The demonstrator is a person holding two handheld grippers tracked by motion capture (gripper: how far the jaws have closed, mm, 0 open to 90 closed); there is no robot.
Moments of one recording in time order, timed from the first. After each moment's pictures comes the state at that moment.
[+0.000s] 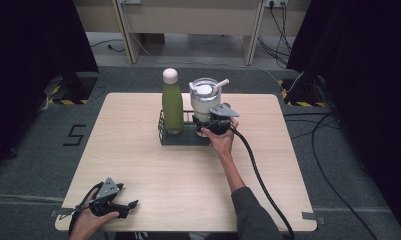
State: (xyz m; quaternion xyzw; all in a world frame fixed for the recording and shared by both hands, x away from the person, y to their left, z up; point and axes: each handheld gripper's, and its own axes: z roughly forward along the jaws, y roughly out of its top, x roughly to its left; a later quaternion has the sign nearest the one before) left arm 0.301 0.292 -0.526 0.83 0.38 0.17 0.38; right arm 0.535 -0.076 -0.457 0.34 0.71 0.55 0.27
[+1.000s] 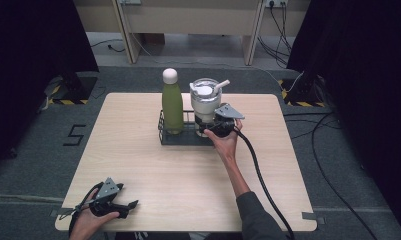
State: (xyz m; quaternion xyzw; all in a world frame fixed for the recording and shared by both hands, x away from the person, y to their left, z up) left arm 0.301 0.292 -0.526 0.83 0.38 0.17 0.38; right arm 0.521 -0.087 -0.447 0.35 0.70 0.56 0.27
